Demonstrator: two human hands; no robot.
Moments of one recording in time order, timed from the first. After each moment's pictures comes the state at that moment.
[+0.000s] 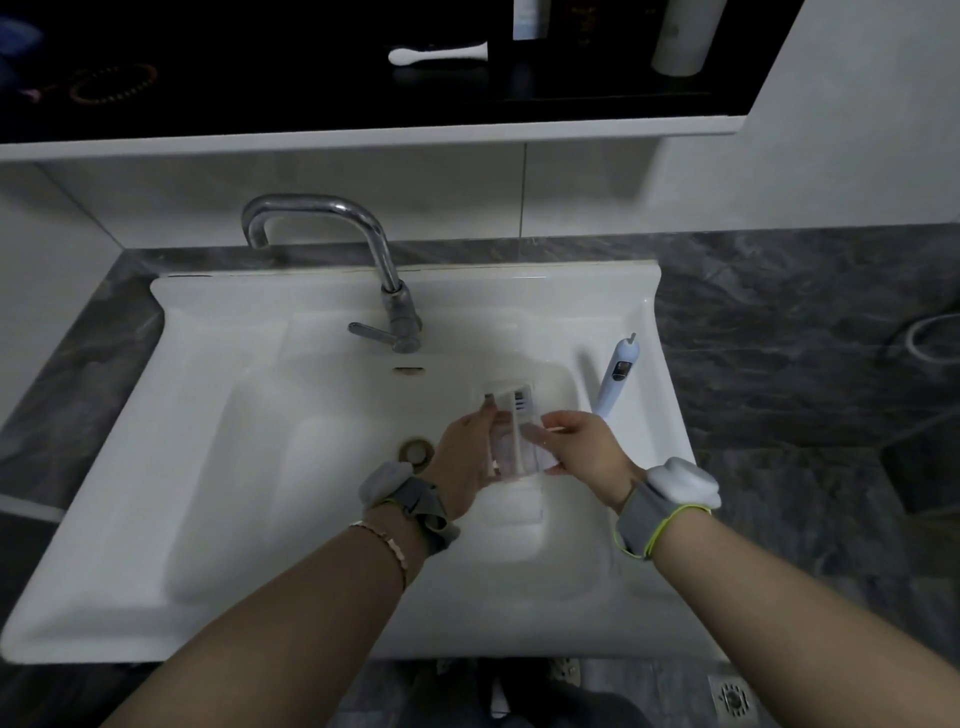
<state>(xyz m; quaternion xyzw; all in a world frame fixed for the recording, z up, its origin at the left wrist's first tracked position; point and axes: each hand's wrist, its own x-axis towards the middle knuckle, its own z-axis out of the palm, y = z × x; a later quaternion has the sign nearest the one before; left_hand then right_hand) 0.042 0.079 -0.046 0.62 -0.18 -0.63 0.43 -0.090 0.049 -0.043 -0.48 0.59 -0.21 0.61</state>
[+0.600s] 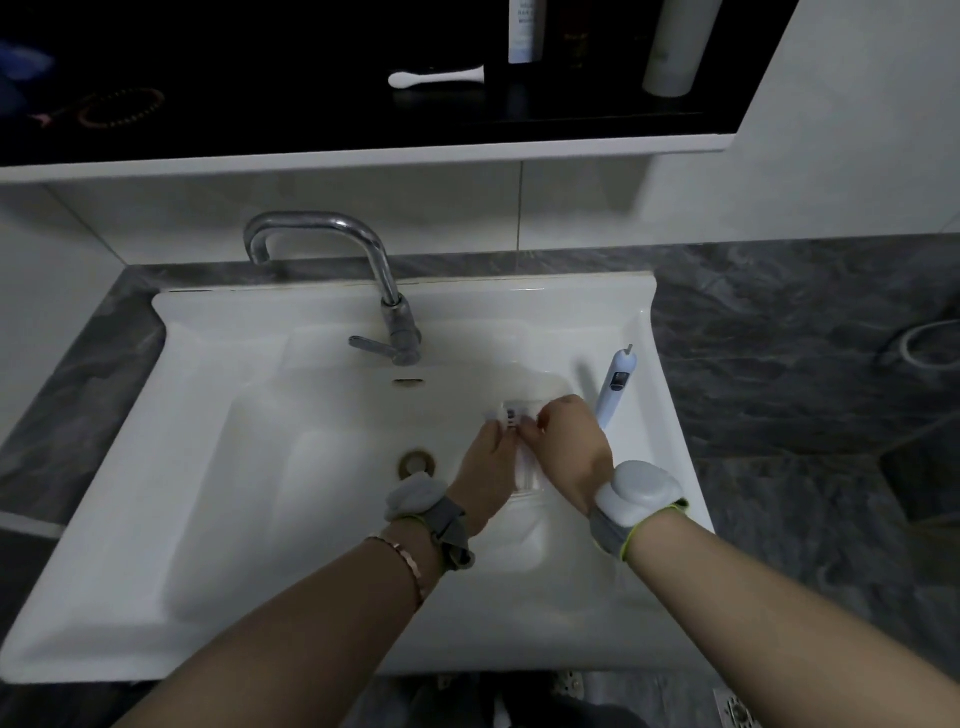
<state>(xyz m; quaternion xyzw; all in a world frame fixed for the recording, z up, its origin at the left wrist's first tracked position) 0.023 0.084 -0.041 0.68 -0.33 -0.53 0.39 -0.071 0.044 -0.033 -0.71 0.62 -0.14 0.30</state>
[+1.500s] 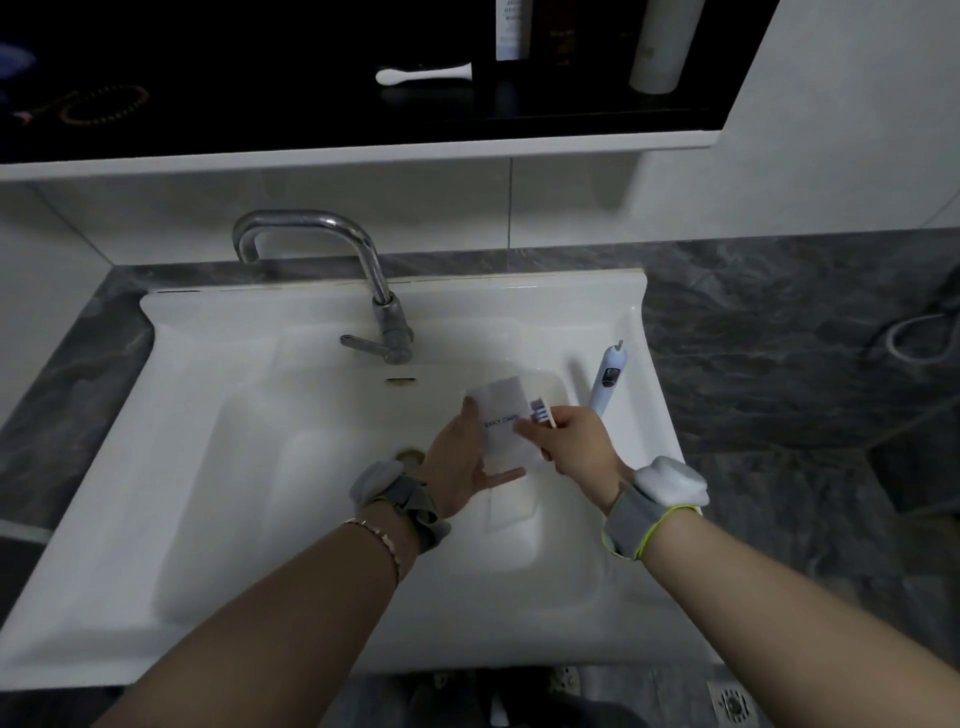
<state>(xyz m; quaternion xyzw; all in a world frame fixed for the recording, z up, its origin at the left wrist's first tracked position) 0.044 0.076 -0.040 0.56 -0.13 -0.69 0.43 -0.088 0.048 -0.033 -0.54 0.60 -0.26 0.53</state>
